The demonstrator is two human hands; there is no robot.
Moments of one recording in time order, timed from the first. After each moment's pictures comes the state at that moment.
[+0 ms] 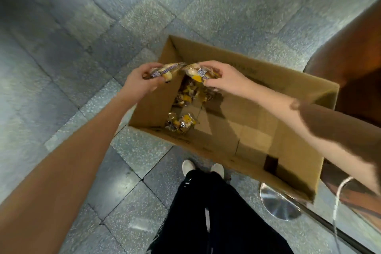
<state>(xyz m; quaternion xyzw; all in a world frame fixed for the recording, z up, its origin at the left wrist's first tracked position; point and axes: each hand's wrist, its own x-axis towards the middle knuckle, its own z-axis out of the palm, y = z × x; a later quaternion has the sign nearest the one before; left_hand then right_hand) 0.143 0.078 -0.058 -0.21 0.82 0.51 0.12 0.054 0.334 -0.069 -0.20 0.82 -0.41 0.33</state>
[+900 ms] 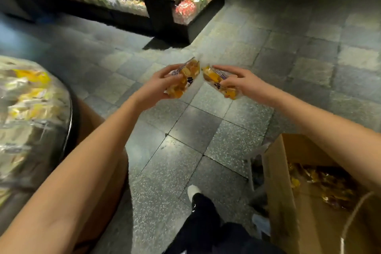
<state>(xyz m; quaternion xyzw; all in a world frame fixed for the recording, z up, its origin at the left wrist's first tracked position) 0.634 0.089 0.153 -0.53 0.57 0.55 -0.31 0.362 0.080 0.140 -0.63 0.48 -0.27 0.55</state>
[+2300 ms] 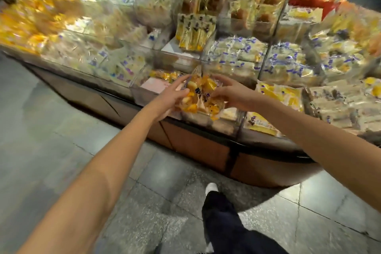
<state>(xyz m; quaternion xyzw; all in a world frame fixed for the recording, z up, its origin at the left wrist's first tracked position) 1.242 0.824 0.127 -0.74 0.04 0.21 -0.64 1.241 0.593 0.140 -0.73 -0.02 0.25 0.64</state>
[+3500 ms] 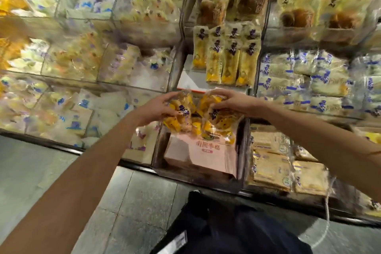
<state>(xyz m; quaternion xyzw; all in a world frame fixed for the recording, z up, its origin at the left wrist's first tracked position) 1.677 1.026 0.077 -0.79 0.03 0.37 -0.50 1.636 0.759 0.062 -0.73 0.05 0.30 0.62</state>
